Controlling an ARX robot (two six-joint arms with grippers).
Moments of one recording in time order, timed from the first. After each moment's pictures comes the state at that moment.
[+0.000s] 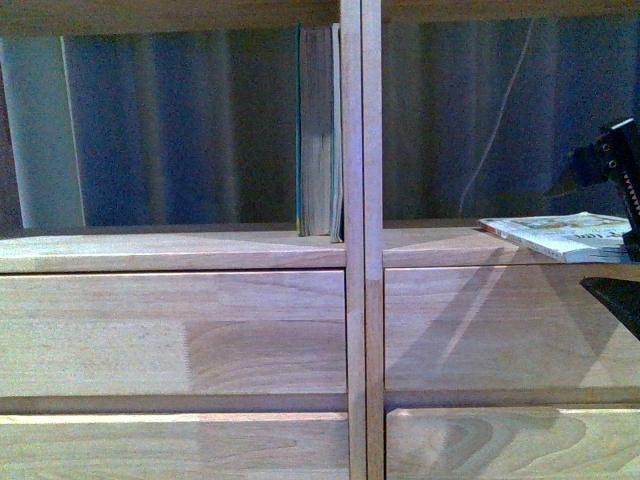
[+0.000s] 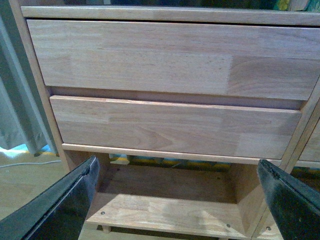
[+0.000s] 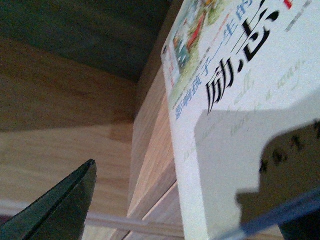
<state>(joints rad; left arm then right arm) 0.00 0.00 0.01 0.00 0.00 0.00 0.00 1.59 0.99 0.56 -0.06 1.17</state>
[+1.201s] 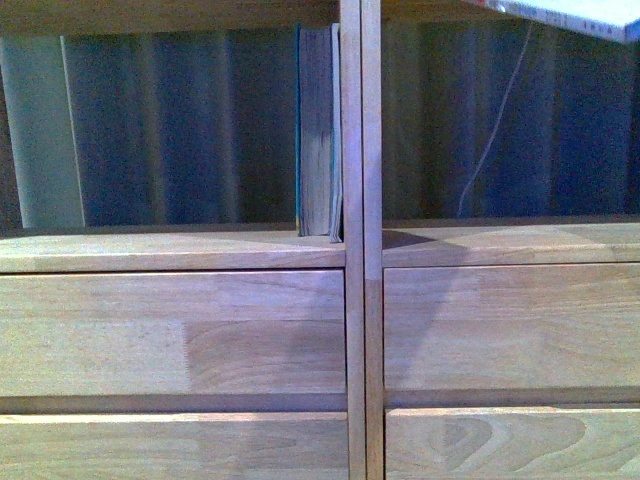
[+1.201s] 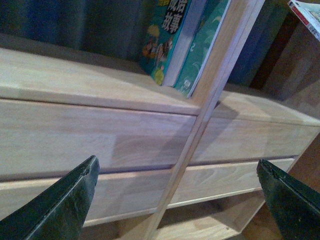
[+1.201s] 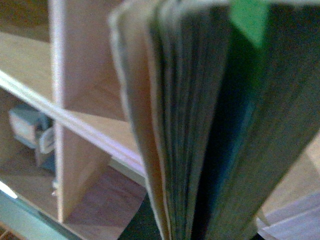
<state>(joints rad) 0.26 0.90 0.51 0.55 0.77 -0.36 -0.03 1.23 0.81 0.92 -0.27 1.19</state>
